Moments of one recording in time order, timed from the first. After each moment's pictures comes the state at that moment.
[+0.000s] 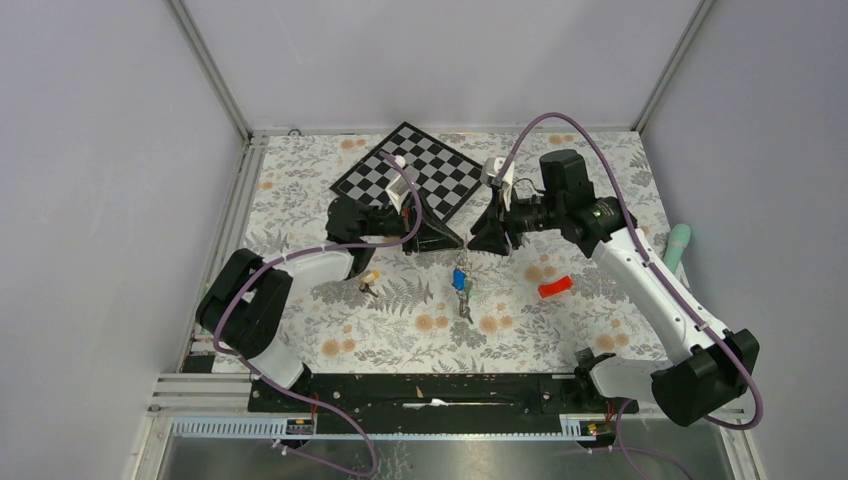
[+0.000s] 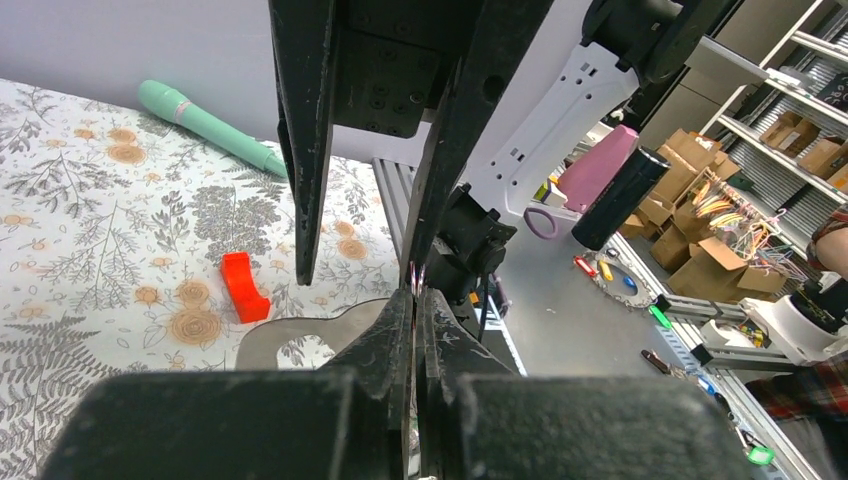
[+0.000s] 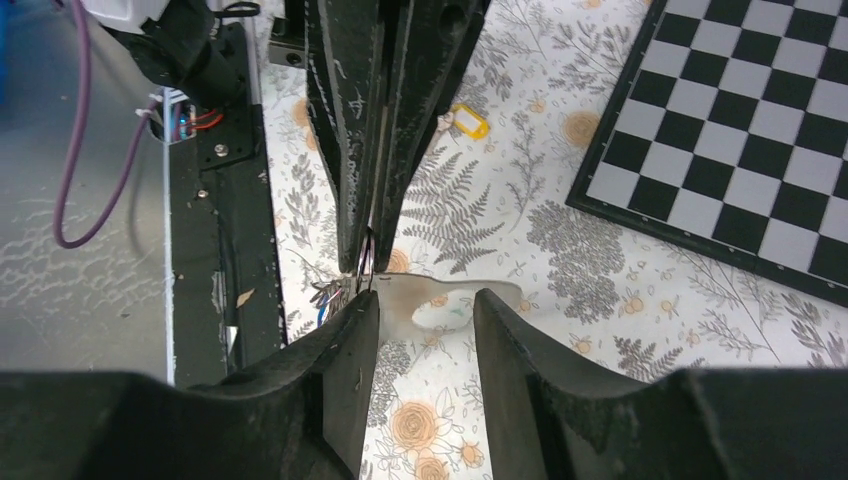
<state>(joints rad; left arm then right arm) -0.56 1.61 0.82 1.29 1.15 -0.87 0.44 1.25 1.22 -0.63 -0.88 -0.36</state>
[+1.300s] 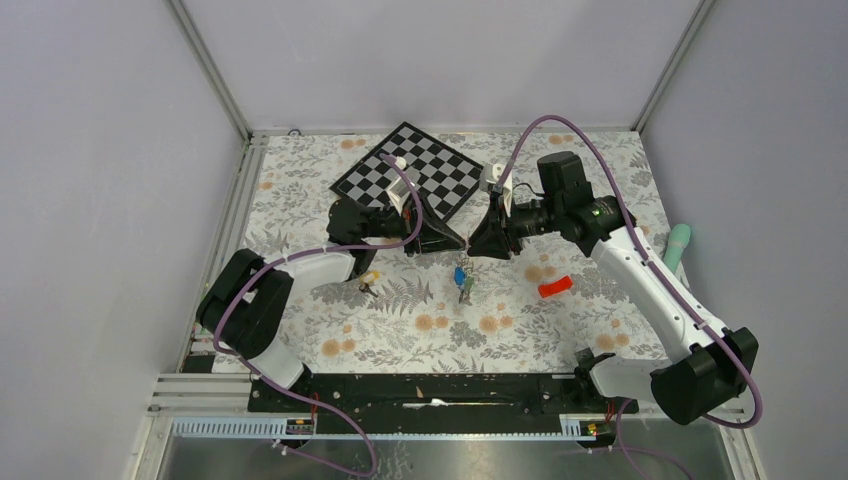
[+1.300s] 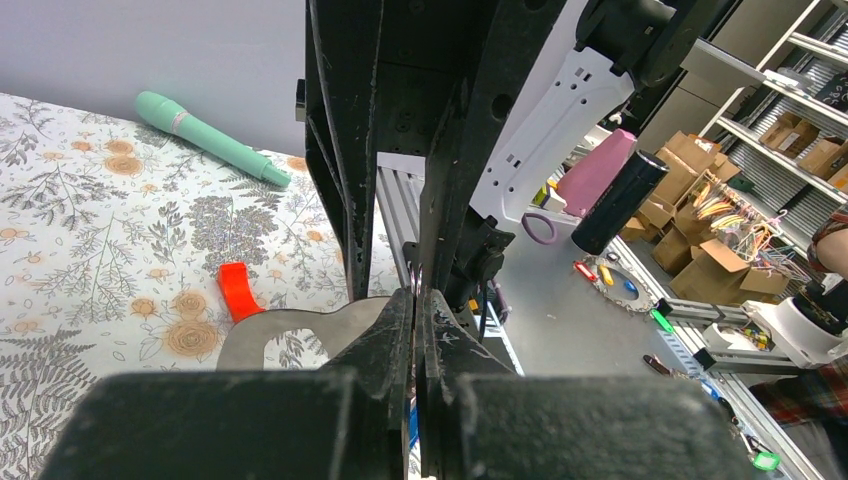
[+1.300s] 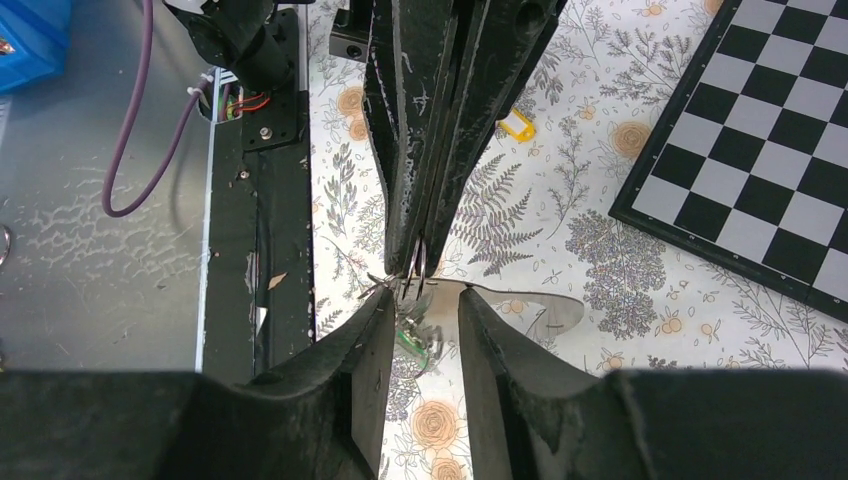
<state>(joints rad) -0.57 1.61 0.82 1.32 1.14 -0.88 0.44 1.26 1.23 -0.69 -0.98 -0.43</state>
